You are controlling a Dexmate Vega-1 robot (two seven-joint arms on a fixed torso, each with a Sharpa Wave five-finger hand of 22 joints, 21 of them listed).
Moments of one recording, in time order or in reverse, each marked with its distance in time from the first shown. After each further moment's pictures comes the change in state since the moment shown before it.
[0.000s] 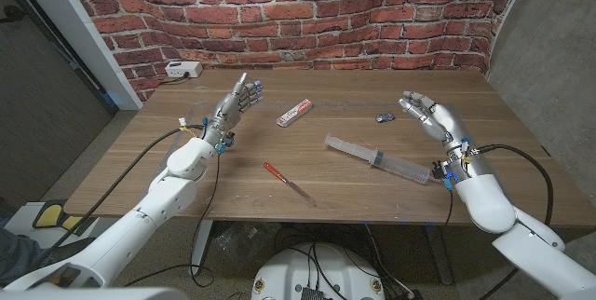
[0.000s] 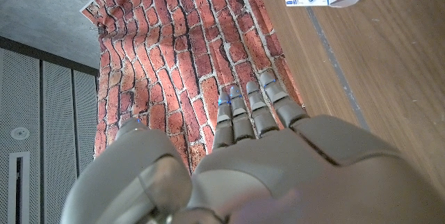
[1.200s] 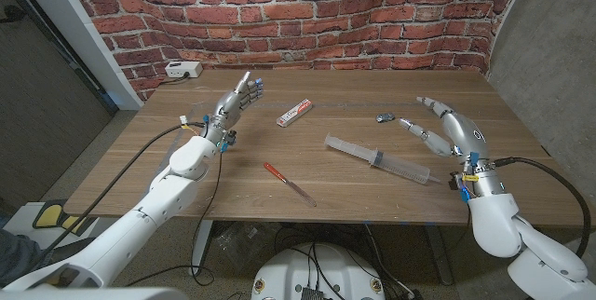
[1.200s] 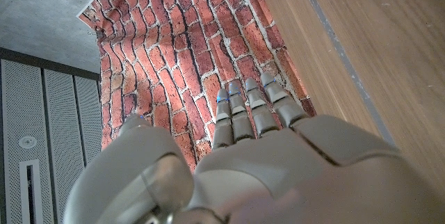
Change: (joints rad) left arm 0.016 0.008 -0.001 -0.044 0.064 0.001 0.082; left_hand 0.023 0.037 0.000 0.000 -0.002 0.037 0.002 0.000 0.000 0.039 -0.003 0.000 0.000 0.039 0.000 -0.006 0.000 0.013 0.013 -0.012 -0.003; right arm -0.154 0.043 0.084 -0.125 -0.545 -0.240 -0.195; right_hand 0.059 -0.028 0.001 -0.018 0.026 0.071 -0.051 0.011 0.000 0.027 -0.026 -0.007 0.000 0.023 -0.023 -0.017 0.003 0.017 -0.010 -0.012 0.000
